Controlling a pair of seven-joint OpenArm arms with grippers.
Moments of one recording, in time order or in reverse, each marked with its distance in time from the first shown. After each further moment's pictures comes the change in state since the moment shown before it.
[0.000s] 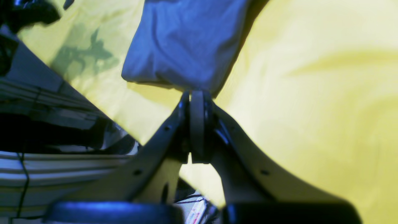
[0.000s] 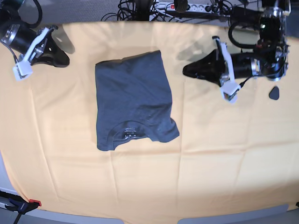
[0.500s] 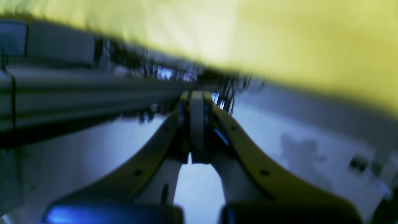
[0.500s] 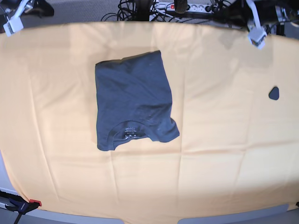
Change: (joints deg) left arm 41.7 -0.2 -25.2 14.9 -4.2 3.1 4.7; right arm -28.1 0.5 11.0 7.9 0.1 0.0 -1.8
